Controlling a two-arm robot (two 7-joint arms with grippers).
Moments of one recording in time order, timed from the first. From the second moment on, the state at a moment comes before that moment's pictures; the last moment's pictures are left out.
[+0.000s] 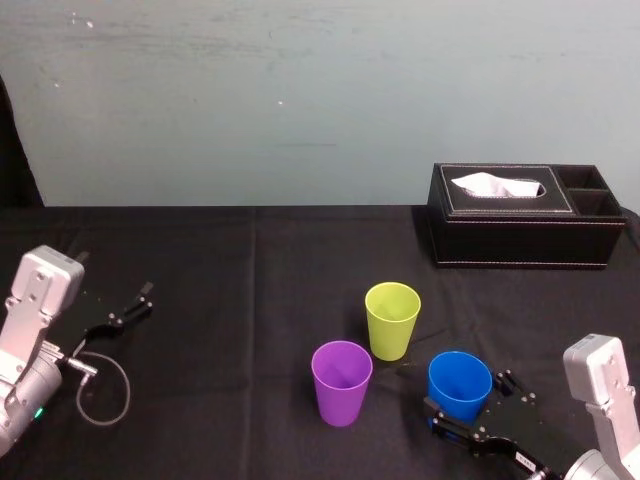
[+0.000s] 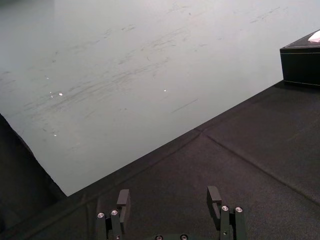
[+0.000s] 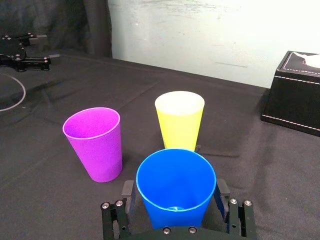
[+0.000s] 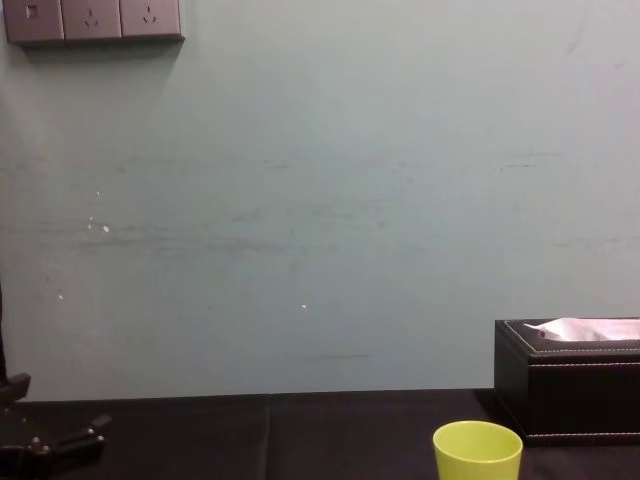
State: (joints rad) left arm -0.20 0.60 0.45 -1.41 -0.25 -0.12 0.03; right arm -0.16 0.47 -0.20 -1.67 0.31 0.03 0.34
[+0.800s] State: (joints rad) left arm -0.20 0.60 0.45 -1.41 -0.25 -0.12 0.03; right arm -0.14 0.46 -0.21 -1.66 0.30 0.05 0.34
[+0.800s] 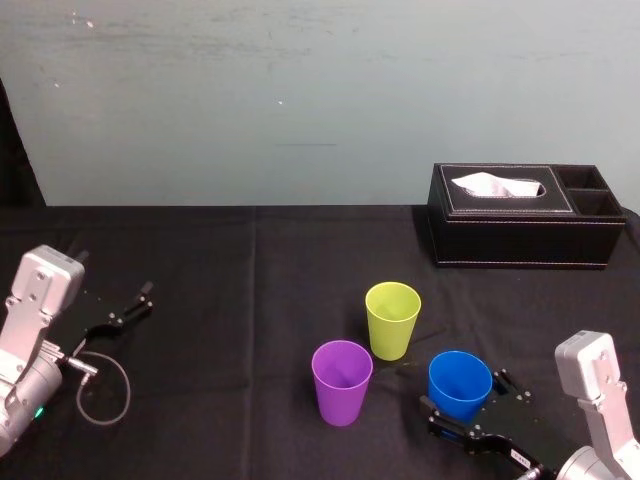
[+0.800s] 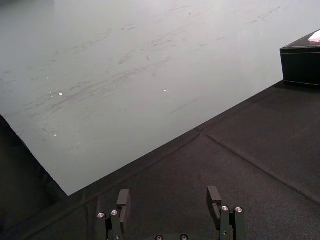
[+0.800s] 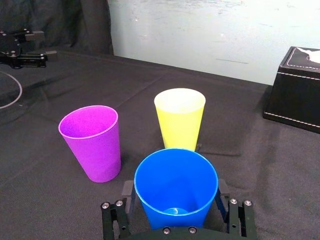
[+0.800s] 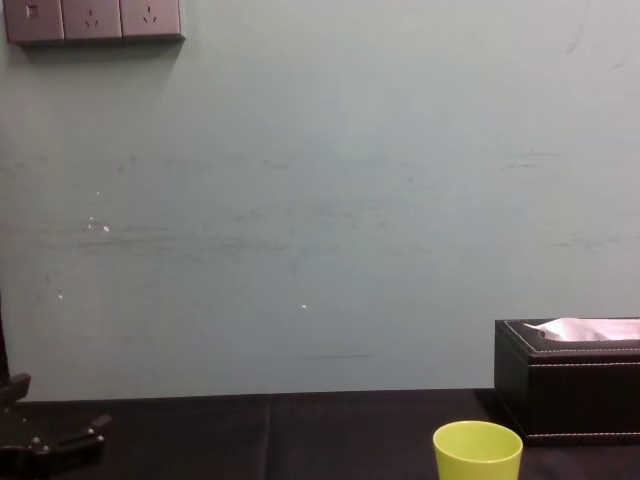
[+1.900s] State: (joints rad) left arm -0.20 0.60 0.45 -1.41 -0.25 -0.12 0.03; right arm -0.12 0.48 -0.19 -1.77 0.34 0.12 0.35
